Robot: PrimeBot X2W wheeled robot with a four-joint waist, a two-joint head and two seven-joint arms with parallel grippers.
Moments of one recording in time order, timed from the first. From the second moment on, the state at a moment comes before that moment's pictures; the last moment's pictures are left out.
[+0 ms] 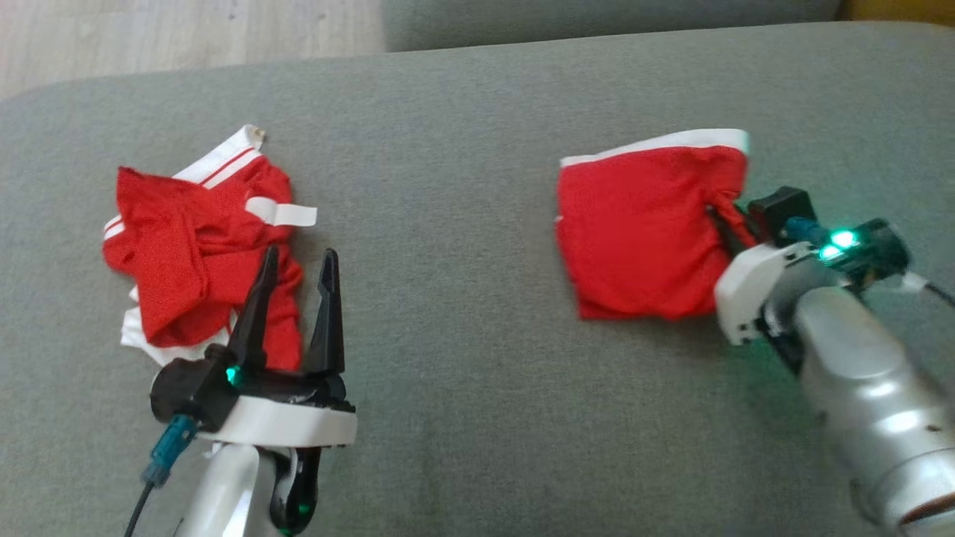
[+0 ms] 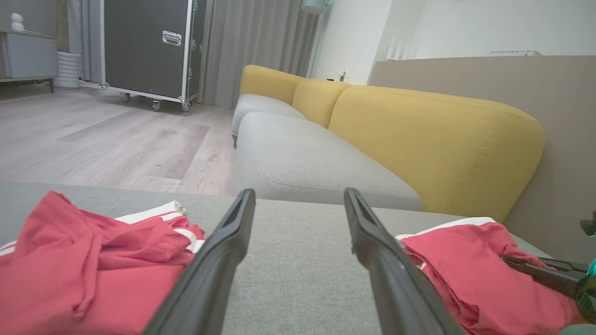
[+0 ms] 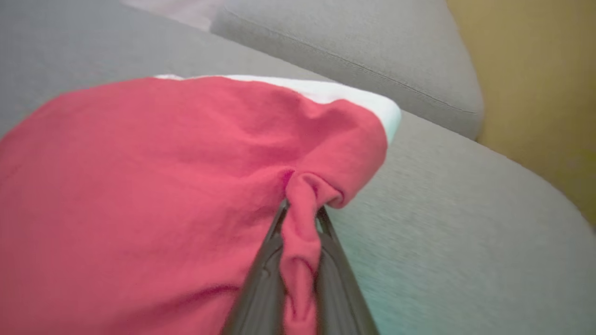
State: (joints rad) left arm -0.18 0.06 -0.19 0.21 -0.31 -0.13 -0.26; right arm -0.73 -0.18 0.34 1.11 -0.01 0.13 -0.16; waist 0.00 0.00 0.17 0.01
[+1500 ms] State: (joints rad) left arm -0.23 0.06 -0.17 0.19 -0.32 -0.13 -0.26; right arm -0.92 -0.48 0.39 1.03 0.07 0.13 -0.16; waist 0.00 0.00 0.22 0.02
